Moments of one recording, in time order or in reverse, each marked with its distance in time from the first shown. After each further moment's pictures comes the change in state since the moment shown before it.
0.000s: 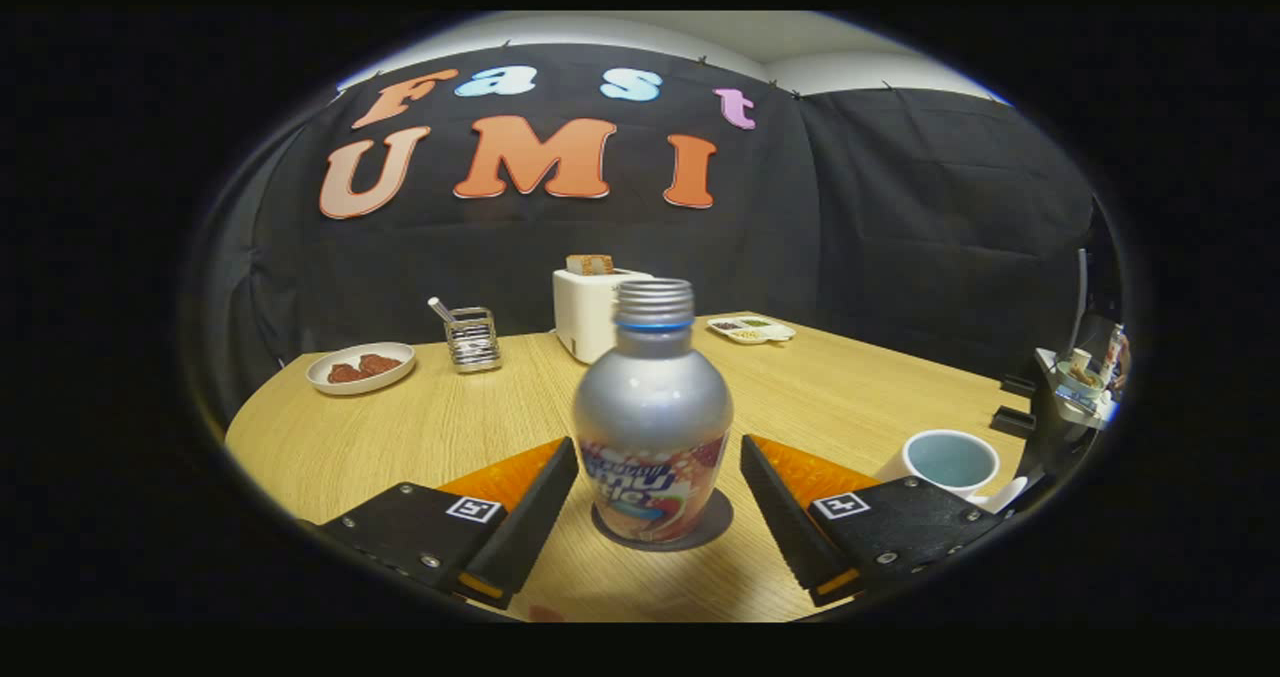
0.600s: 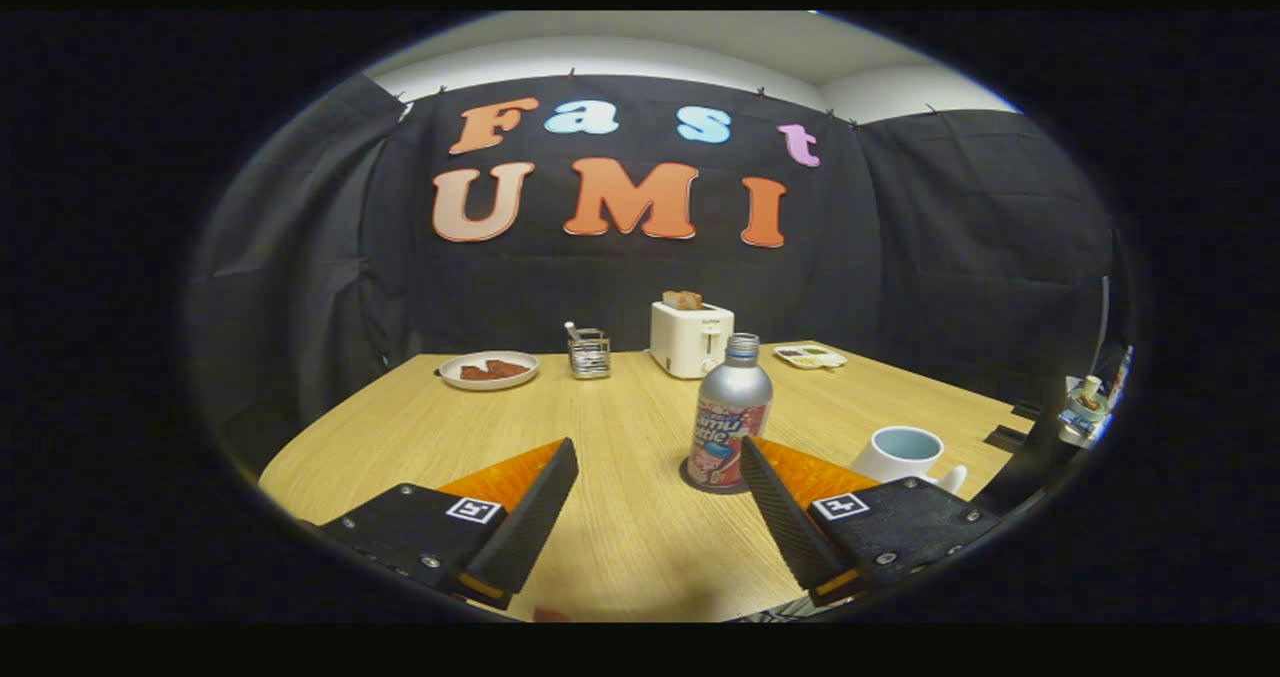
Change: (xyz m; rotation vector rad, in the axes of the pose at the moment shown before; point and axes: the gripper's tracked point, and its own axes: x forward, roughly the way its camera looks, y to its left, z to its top) arm -0.152 0.046 0.025 -0.054 -0.090 0.260
